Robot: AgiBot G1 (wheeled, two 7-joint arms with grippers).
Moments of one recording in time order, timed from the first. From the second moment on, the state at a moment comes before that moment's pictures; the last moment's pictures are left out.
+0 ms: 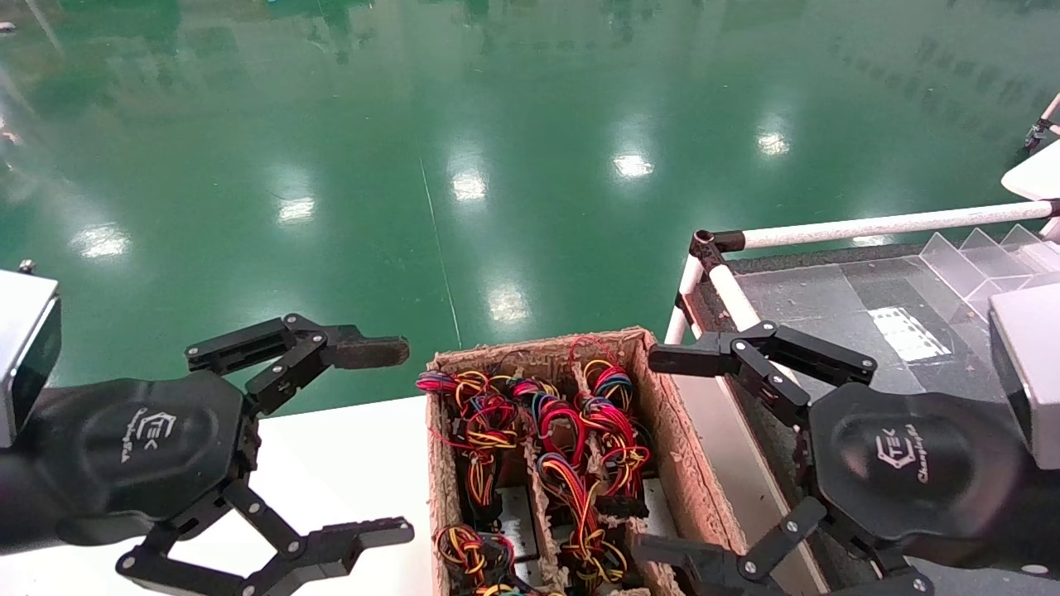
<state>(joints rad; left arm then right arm) -1.08 0.60 0.30 -1.28 0.72 1.49 -0.18 1.07 -0.61 -0.28 1.28 -0.73 -1.50 0.19</state>
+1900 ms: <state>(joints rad) -1.08 0.60 0.30 -1.28 0.72 1.49 -0.18 1.07 -0.61 -0.28 1.28 -0.73 -1.50 0.19</state>
